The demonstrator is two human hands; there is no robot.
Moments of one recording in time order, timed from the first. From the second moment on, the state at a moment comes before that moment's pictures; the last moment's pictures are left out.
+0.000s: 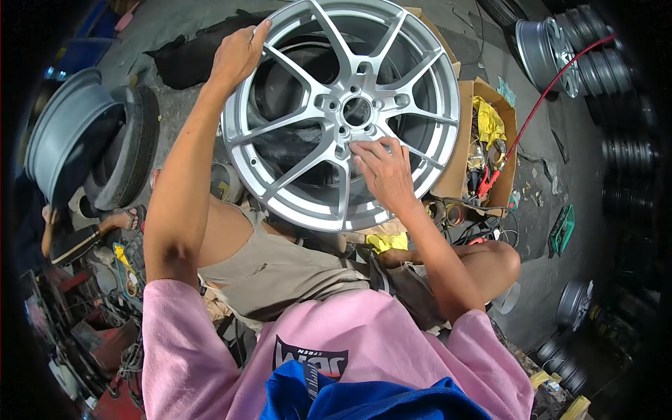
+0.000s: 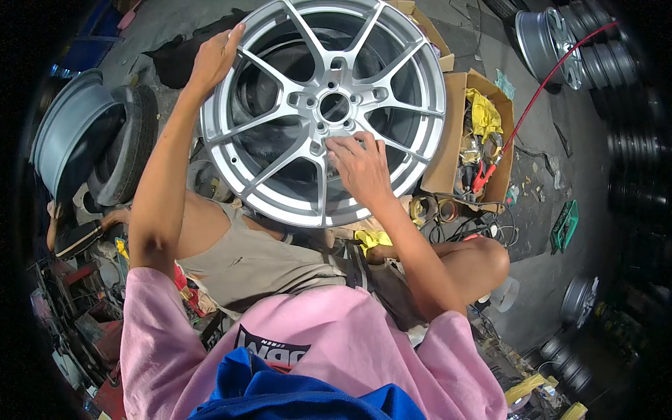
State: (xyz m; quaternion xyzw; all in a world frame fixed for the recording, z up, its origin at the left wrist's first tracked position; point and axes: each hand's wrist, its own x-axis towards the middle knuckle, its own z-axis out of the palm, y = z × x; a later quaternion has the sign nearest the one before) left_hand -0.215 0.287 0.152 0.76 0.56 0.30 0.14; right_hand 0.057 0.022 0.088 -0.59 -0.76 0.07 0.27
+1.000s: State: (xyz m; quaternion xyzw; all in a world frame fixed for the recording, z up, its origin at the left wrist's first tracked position) left_hand -0.216 0.291 0.150 0.77 0.56 0.28 0.14; right_hand 0.084 0.074 0.097 -0.56 -0.81 0.02 0.16
